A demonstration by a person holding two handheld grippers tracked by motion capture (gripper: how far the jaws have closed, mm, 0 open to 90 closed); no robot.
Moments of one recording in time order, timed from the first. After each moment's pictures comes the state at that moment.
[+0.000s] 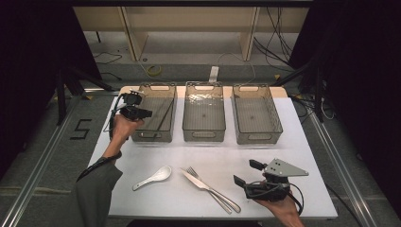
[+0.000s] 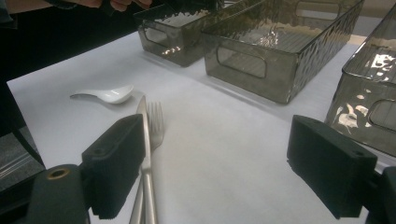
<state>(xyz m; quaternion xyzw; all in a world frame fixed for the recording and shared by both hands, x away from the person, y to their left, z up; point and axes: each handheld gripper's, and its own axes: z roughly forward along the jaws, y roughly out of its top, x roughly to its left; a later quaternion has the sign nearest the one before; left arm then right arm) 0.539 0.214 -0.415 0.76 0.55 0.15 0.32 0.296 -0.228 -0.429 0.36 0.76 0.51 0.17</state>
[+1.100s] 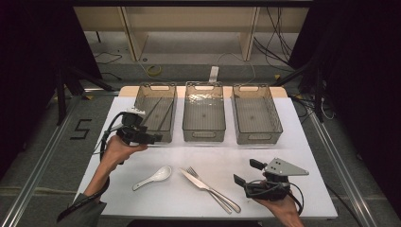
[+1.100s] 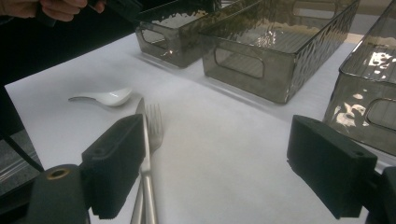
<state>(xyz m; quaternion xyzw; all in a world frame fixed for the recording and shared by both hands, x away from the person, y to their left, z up) 0.440 0.194 -0.399 0.81 0.45 0.09 0.36 0.296 -0.228 -0.428 0.36 0.76 0.51 0.16</state>
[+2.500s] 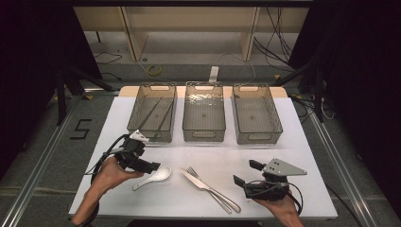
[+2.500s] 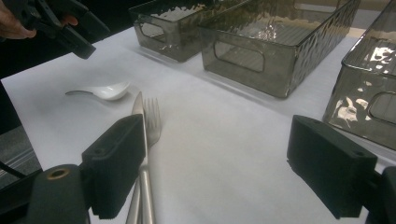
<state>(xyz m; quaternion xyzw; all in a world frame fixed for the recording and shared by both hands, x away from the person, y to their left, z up) 0.381 0.188 -0.417 0.86 0.41 0.08 0.28 0.298 -0.228 -0.432 0.36 0.77 0.50 0.16</state>
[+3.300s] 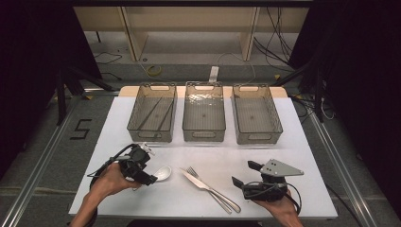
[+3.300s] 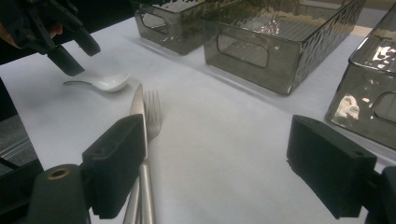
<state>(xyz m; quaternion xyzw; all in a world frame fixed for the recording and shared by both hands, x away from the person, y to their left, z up) 0.367 0.177 -0.436 0.91 0.37 0.05 0.18 0.297 -0.223 -0.432 0.36 0.78 0.49 0.17</state>
